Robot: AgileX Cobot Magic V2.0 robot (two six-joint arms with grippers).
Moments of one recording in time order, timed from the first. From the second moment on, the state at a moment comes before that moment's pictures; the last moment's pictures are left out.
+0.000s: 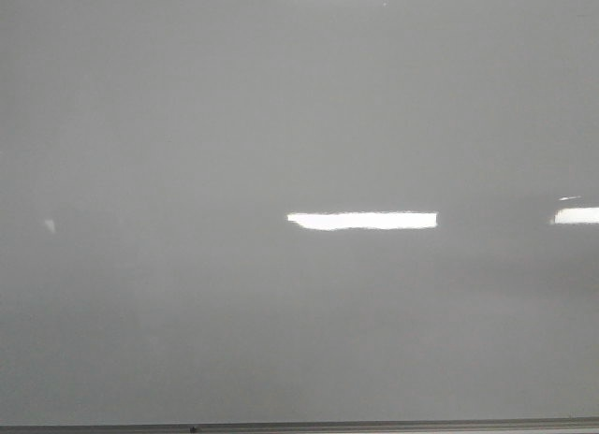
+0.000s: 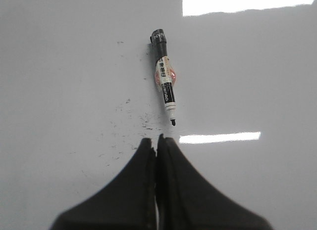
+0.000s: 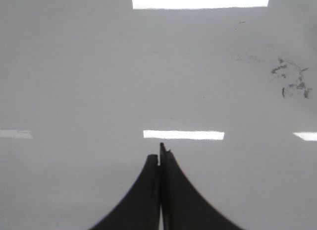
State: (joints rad) left arm -0.01 -0.01 0.01 0.08 0.02 -0.04; right arm 0.00 -0.01 0.03 0.00 -0.01 0.04
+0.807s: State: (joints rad) left arm -0.01 -0.01 0.01 0.08 0.02 -0.04; right arm 0.00 -0.01 0.03 0.00 -0.02 0.04
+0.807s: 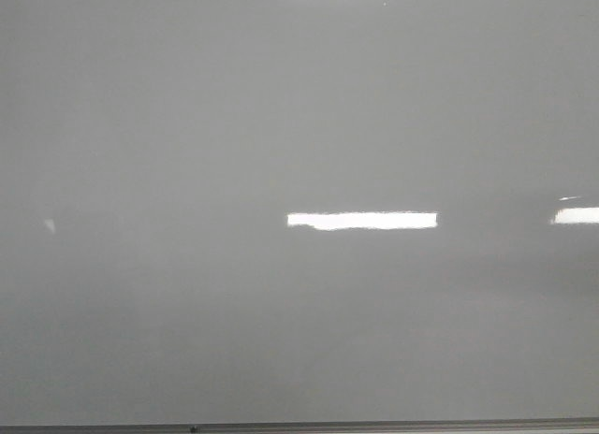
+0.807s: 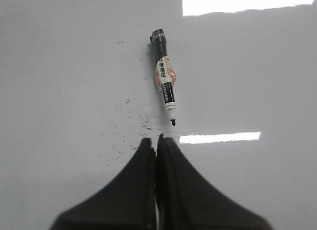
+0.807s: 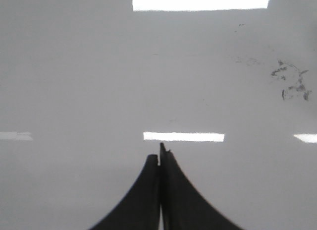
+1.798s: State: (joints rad) left arm -0.01 0.30 -0.68 0.03 0.52 -0.04; right arm 0.00 0.27 -0.64 0.00 0.50 0.04
